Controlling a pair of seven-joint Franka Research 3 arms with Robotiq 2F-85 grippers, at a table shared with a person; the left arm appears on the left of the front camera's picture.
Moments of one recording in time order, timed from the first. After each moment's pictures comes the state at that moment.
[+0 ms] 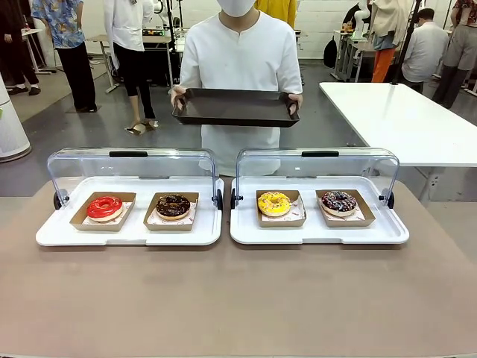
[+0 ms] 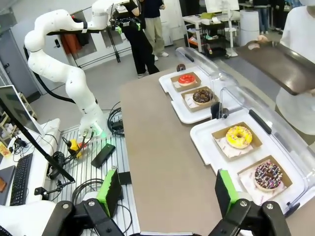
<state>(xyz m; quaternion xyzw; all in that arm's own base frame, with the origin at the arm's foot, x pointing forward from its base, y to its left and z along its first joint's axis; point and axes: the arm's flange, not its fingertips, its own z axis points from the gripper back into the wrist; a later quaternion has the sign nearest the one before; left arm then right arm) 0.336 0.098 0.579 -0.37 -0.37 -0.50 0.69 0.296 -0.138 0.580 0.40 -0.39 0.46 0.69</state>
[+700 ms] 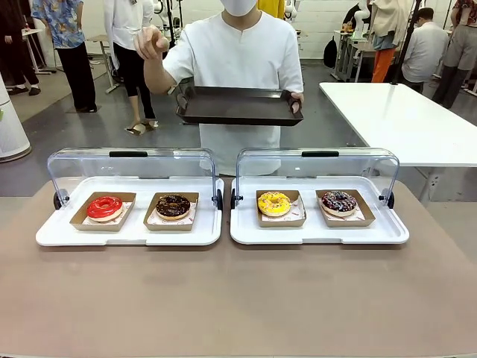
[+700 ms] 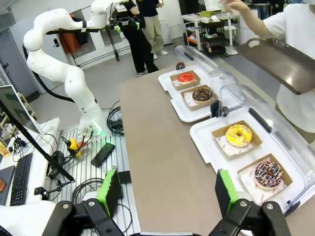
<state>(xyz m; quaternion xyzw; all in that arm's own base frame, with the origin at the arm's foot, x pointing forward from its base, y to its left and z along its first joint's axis) 0.337 0.098 0.576 -0.38 -0.37 -0.50 0.69 0.296 -0.138 0.580 0.40 -0.39 0.46 0.69</state>
